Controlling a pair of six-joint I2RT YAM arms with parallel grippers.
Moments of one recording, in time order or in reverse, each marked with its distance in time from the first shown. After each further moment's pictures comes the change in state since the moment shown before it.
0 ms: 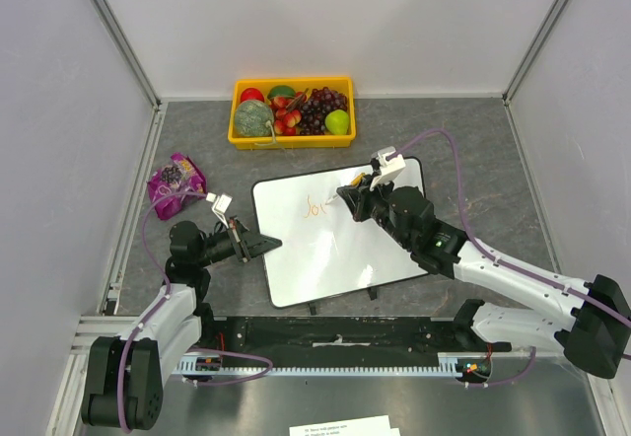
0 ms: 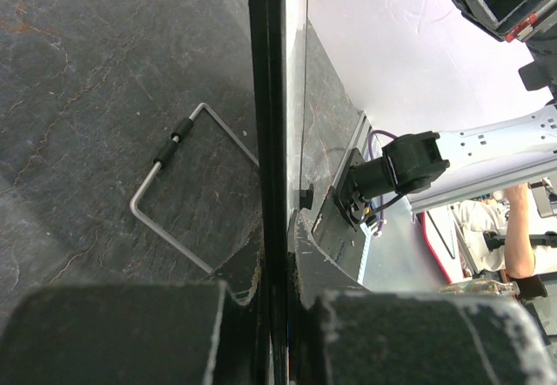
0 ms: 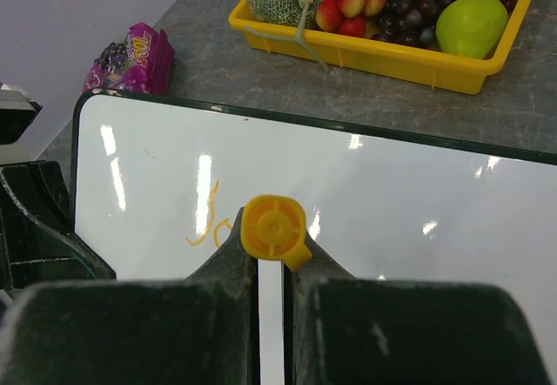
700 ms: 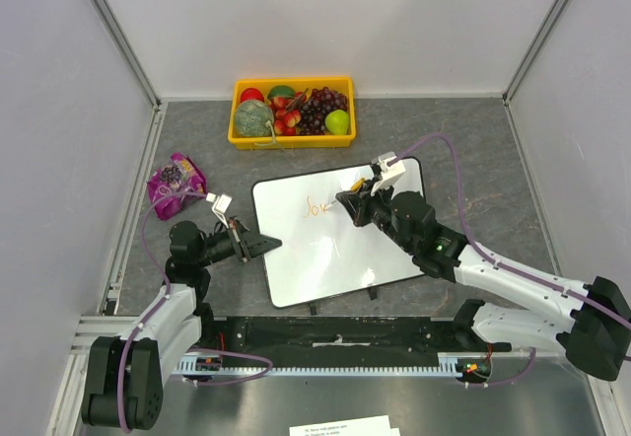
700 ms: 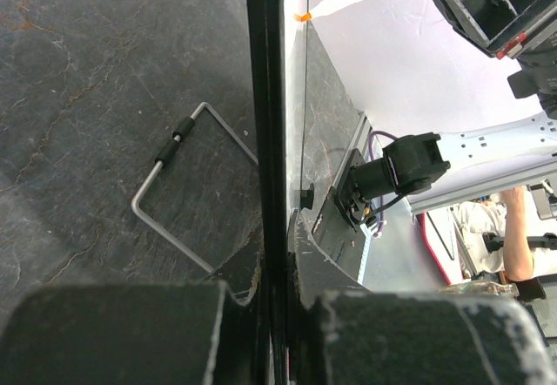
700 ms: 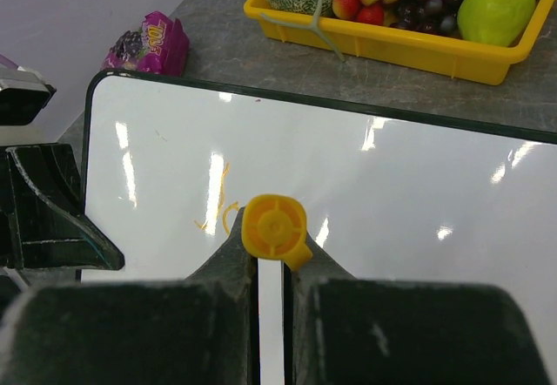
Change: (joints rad) left arm 0.000 0.000 0.000 -0.006 -0.001 0.000; right arm -0.001 -0.014 -0.050 0.041 -0.039 0.013
